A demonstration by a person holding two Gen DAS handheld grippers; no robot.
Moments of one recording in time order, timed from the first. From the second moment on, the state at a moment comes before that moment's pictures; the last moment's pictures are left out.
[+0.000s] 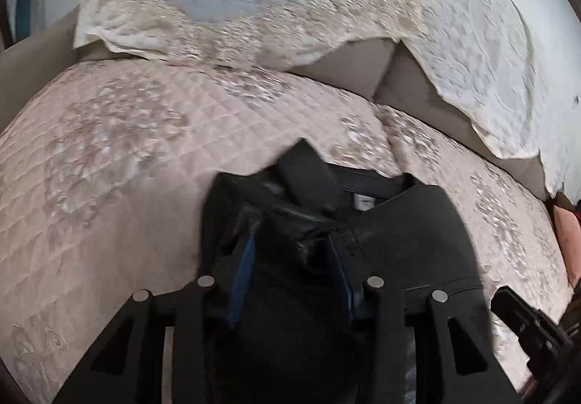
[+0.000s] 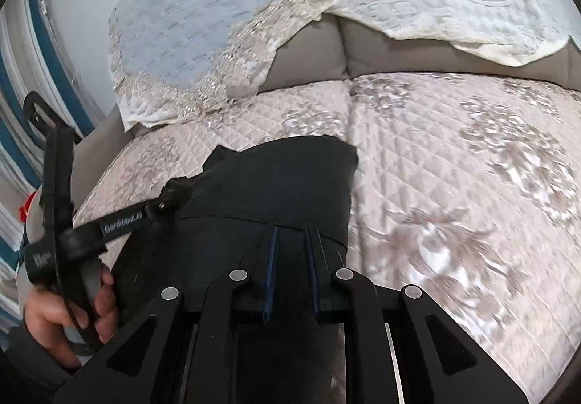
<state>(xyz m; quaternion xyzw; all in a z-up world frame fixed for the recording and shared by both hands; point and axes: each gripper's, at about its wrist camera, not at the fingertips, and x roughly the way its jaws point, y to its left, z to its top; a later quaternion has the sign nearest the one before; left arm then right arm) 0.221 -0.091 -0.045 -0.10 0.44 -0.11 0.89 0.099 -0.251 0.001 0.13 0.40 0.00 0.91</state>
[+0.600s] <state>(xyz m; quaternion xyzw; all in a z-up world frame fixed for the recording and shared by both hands) 0.206 -0.082 -0.019 -0.10 0.44 -0.16 0.87 0.088 -0.238 0.013 0.09 0.42 0.01 0.90</state>
